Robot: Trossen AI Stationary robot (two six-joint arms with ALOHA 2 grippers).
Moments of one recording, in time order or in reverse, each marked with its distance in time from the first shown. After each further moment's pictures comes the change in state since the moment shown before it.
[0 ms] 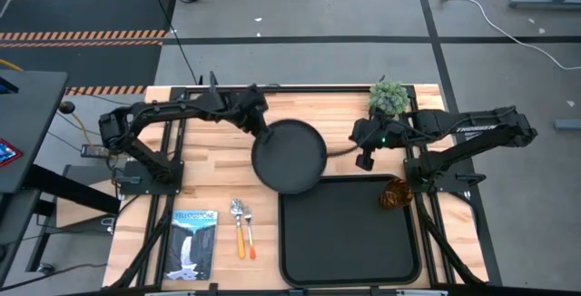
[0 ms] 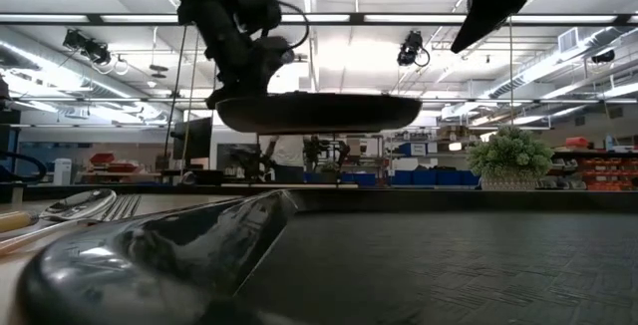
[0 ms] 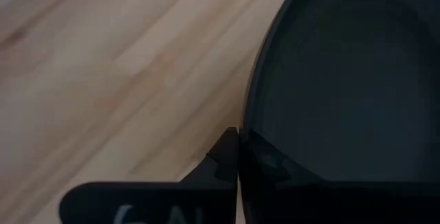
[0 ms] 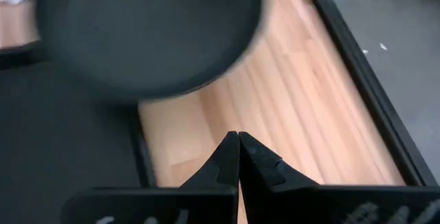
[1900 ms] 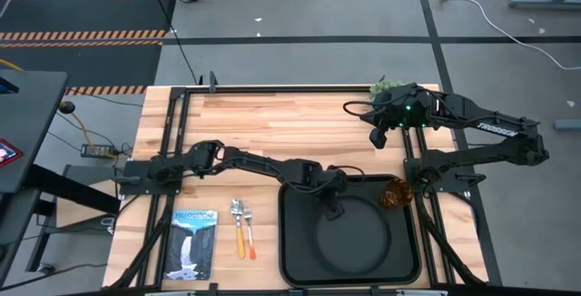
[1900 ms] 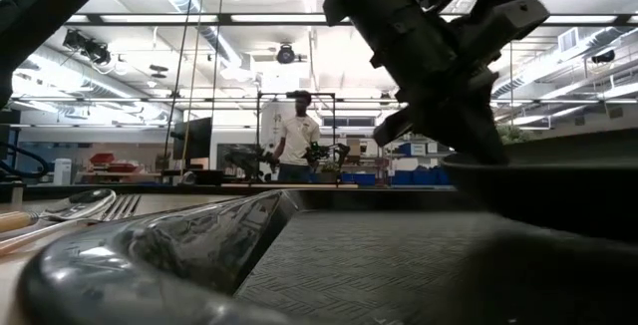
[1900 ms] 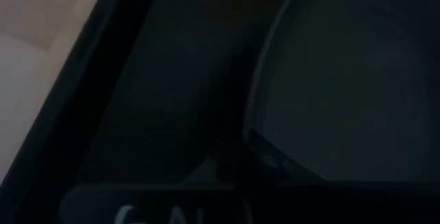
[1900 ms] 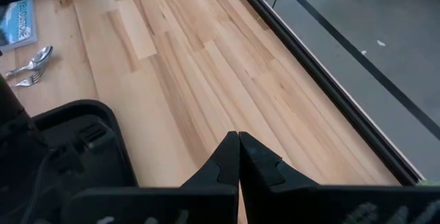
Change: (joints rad) left arm -0.547 0.838 0.886 0.039 -0.074 -0.154; right arm -0.288 -0.190 0.000 0.021 -0.204 -0.053
